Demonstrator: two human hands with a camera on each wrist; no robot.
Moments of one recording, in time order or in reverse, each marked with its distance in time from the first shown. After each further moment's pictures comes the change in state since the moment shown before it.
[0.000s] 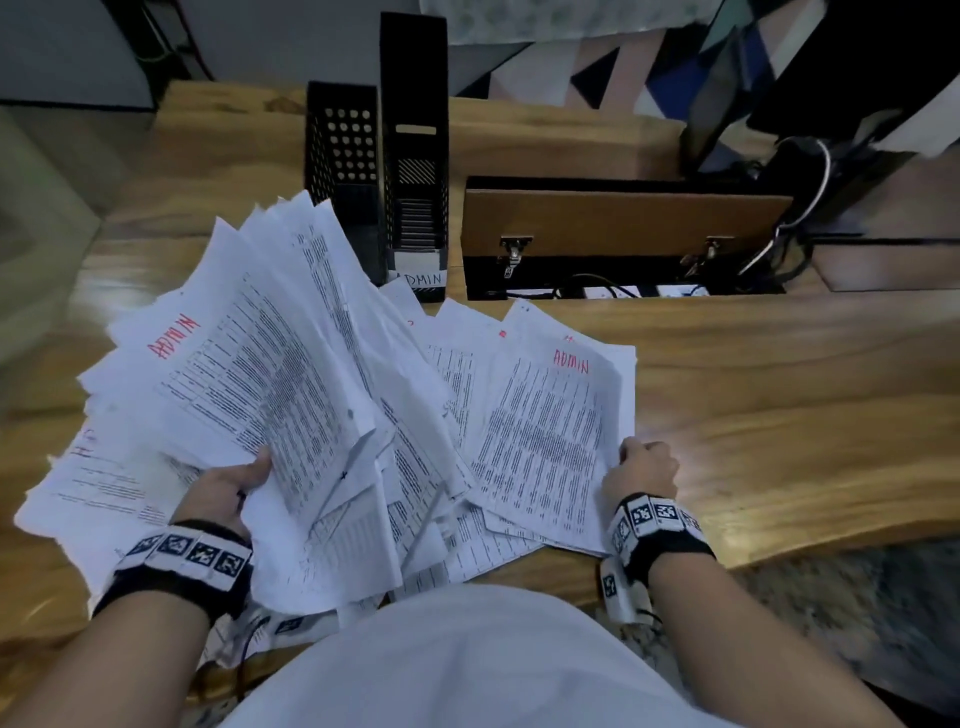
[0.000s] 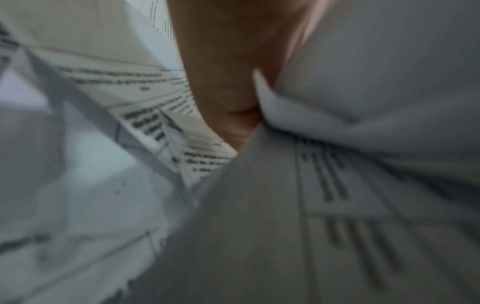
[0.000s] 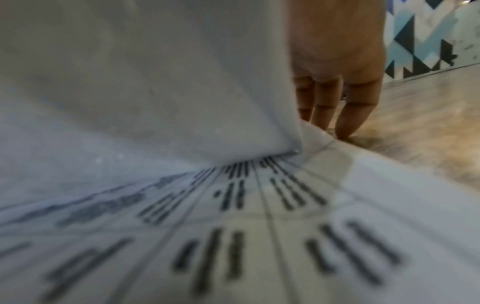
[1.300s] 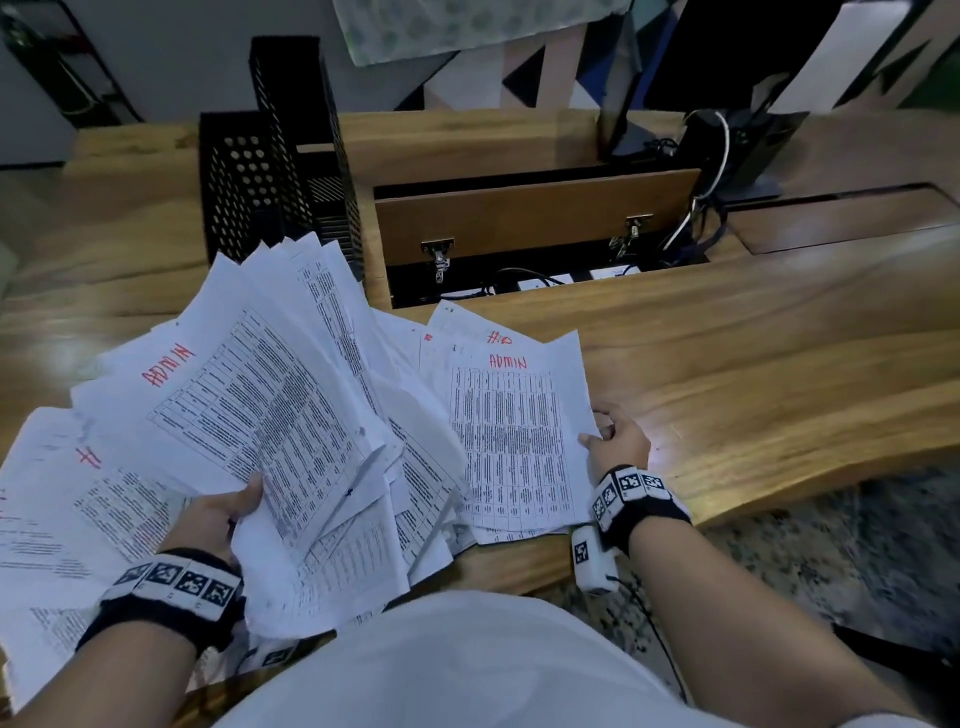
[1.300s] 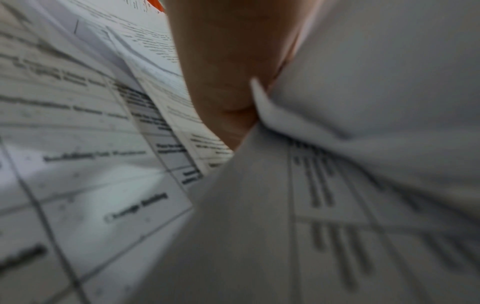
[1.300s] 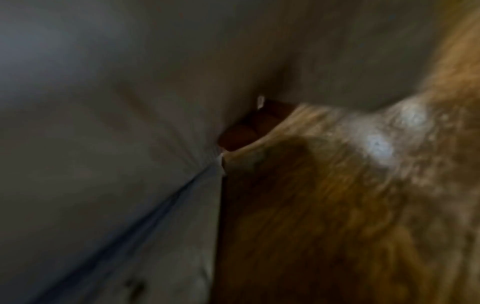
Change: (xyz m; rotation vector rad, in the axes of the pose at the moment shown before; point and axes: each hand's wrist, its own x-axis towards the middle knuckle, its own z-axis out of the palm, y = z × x) left_hand 0.014 -0.035 0.050 0.110 0.001 0.012; right_hand 0.040 0.051 -0.028 0.709 0.033 -0.028
